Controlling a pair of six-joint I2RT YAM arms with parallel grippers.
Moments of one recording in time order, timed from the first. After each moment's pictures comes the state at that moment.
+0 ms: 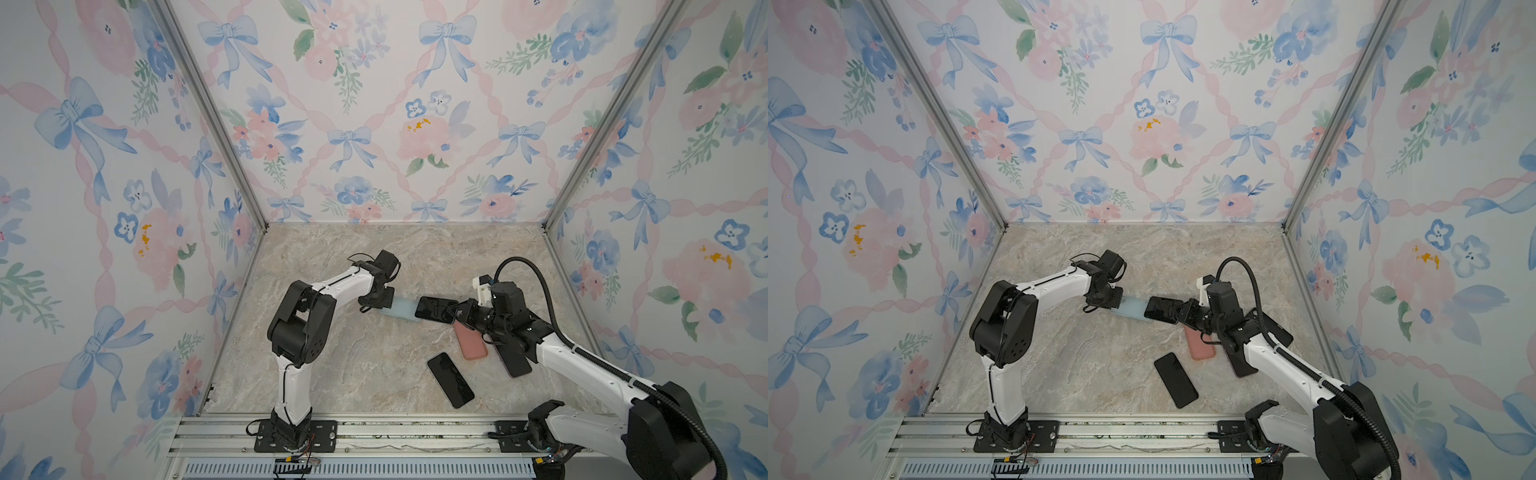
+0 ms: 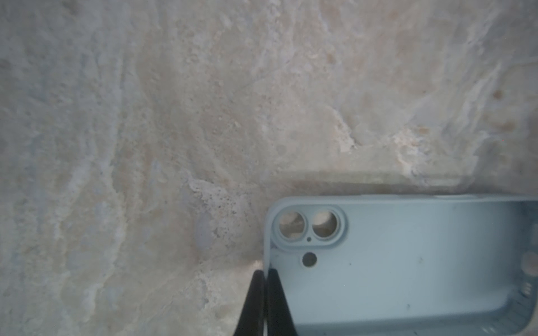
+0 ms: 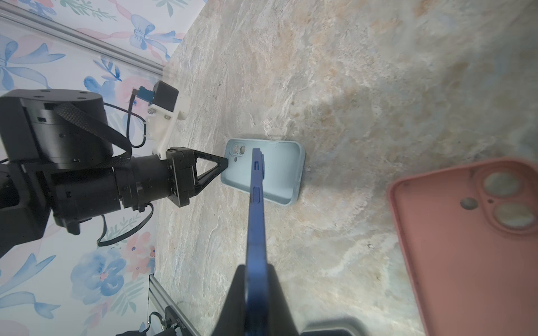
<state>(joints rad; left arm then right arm) -0.53 1.95 1.35 -0.70 -0.08 -0.35 0.45 1.18 0.63 -0.06 -0.35 0.87</state>
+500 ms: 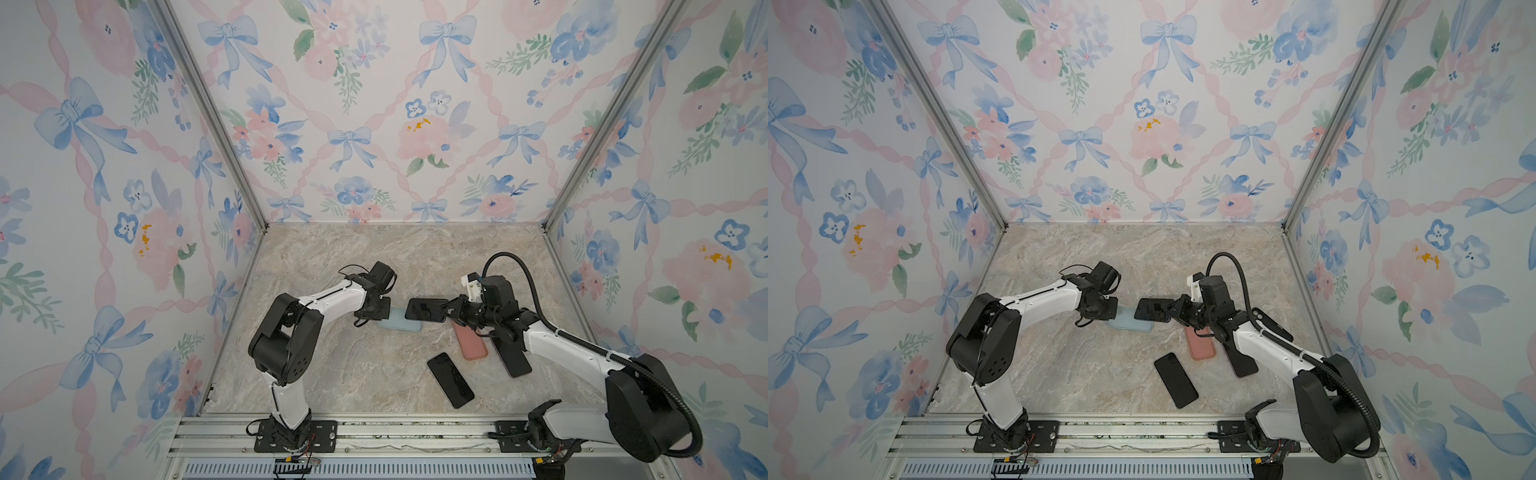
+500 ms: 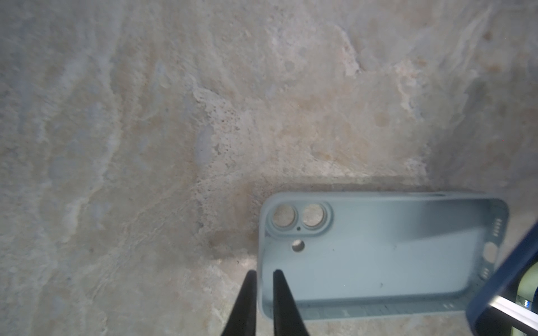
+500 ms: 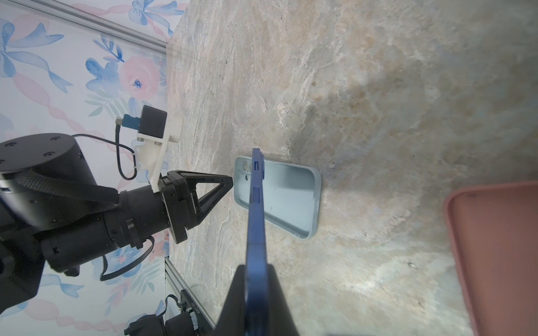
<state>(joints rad) -0.55 1.79 1.16 -0.62 -0.06 -0.44 0.45 1.34 0.69 0.00 -0.46 0.91</state>
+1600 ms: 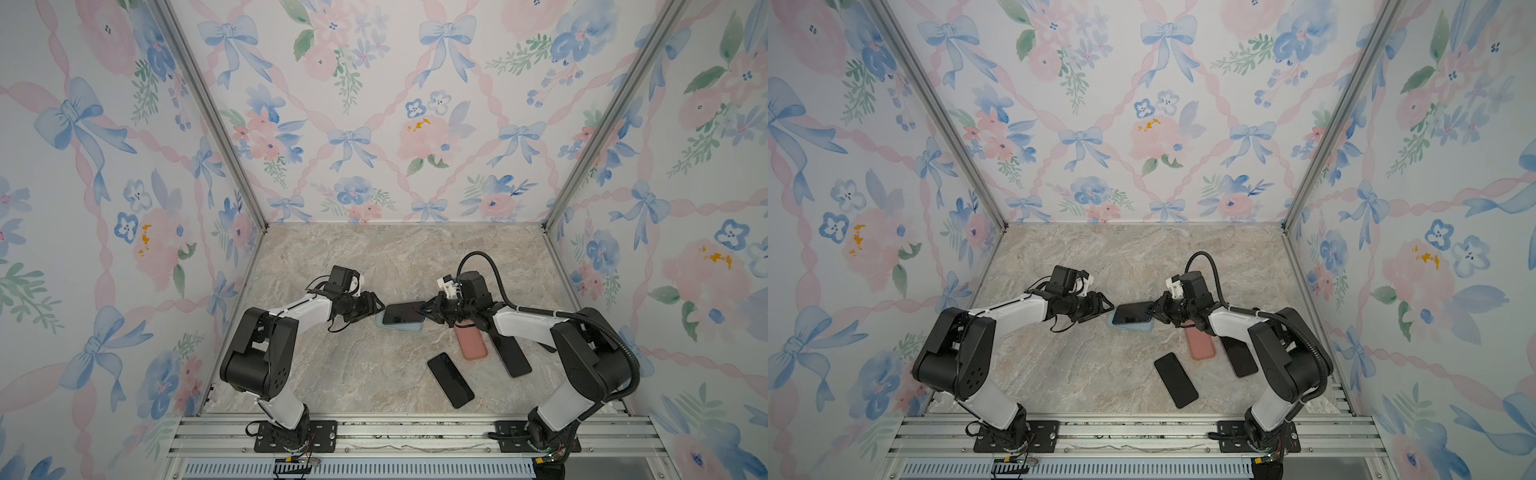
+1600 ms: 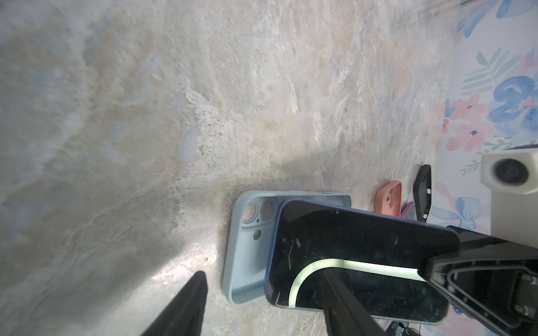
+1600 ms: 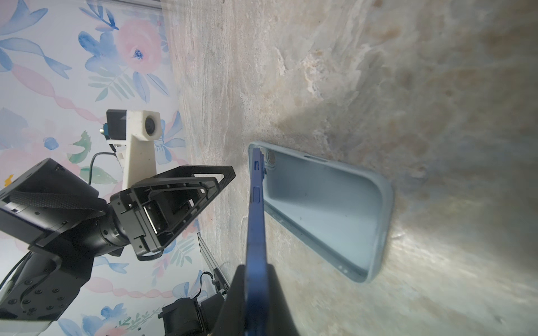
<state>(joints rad) -0.31 1.66 0.87 -0.20 0.49 -0.57 0.51 1.68 0.80 0.21 -0.64 1.05</state>
